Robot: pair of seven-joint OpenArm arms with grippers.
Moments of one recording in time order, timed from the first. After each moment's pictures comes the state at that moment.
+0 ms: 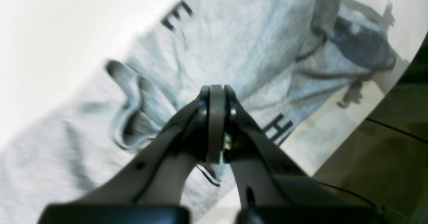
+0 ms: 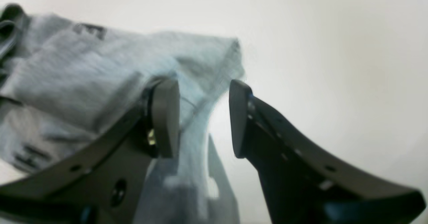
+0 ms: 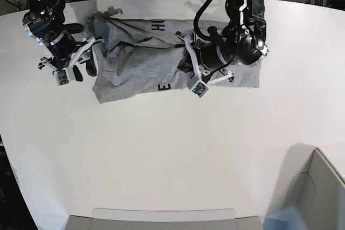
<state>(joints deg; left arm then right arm) 5.3 1.4 4.7 115.0 -23.9 -26.4 78.6 -12.9 2.2 29.9 116.1 22.3 44.7 -58.9</state>
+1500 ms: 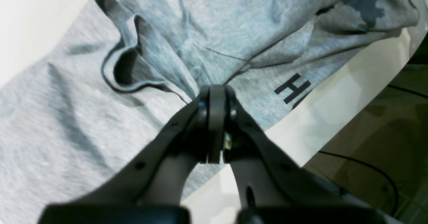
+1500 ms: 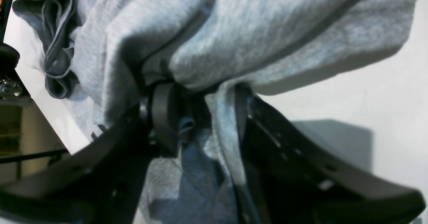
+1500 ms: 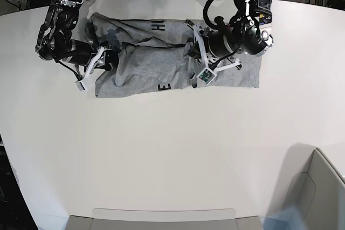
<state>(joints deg) 9.8 -2.9 4.7 115.4 -23.9 -26.4 78.6 -0.4 5.9 24.3 80.2 45.1 44.6 -77.8</state>
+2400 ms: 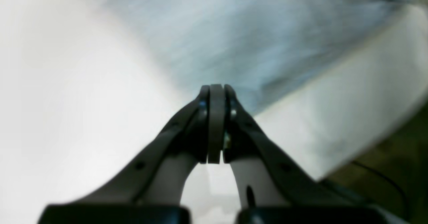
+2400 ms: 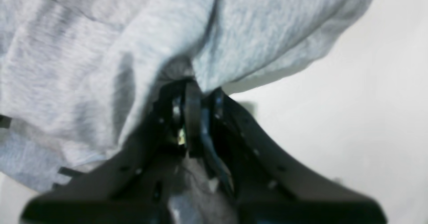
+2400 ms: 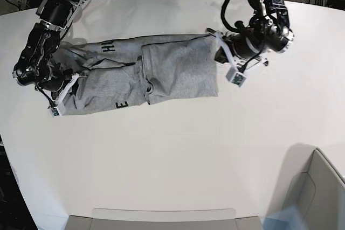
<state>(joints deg) 12.0 -3.1 -9.9 116.5 -23.8 -26.4 78.8 11.1 10.6 28.6 82.4 19.0 44.7 -70.4</state>
